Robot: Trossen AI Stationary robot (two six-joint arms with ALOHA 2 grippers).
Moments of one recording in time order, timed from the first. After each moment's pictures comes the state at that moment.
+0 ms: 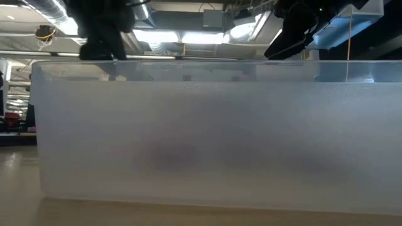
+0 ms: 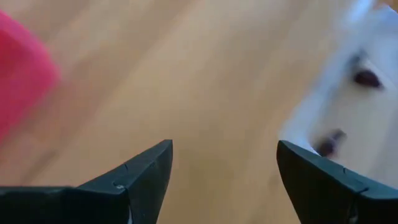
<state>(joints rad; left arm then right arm) 0.01 1.12 0.90 -0.78 -0.10 -0.66 -0.17 1.06 0.89 -0.47 0.14 0.02</state>
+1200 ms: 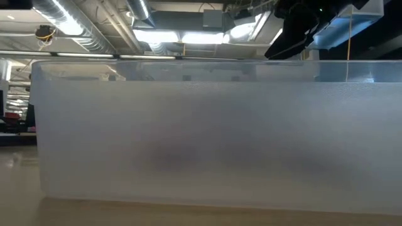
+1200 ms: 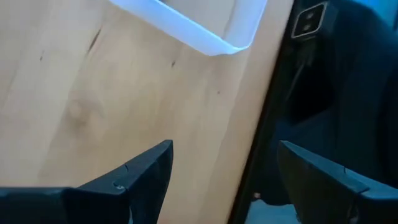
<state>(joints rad) -0.73 1.38 1.10 -0.77 -0.11 -1.13 -0.17 1.06 0.89 -0.47 0.14 0.02</state>
